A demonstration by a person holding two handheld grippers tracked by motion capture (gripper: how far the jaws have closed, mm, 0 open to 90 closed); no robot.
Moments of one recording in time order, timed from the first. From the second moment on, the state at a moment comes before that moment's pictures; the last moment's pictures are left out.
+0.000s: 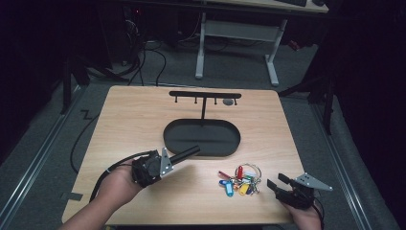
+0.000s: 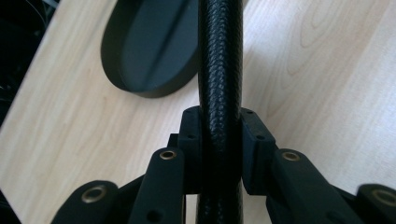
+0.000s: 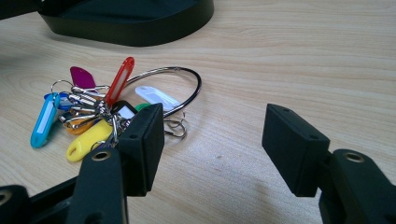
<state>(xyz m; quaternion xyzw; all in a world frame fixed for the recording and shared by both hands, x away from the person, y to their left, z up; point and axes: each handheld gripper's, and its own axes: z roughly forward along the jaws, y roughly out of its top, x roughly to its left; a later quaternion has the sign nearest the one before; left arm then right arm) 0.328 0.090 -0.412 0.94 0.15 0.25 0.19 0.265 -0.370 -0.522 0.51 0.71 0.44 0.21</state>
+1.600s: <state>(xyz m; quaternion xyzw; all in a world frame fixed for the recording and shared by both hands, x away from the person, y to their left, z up) 0.390 0.009 -0.428 0.91 0.02 0.37 0.16 0.252 -0.381 -0.524 0.53 0.70 0.43 0.22</state>
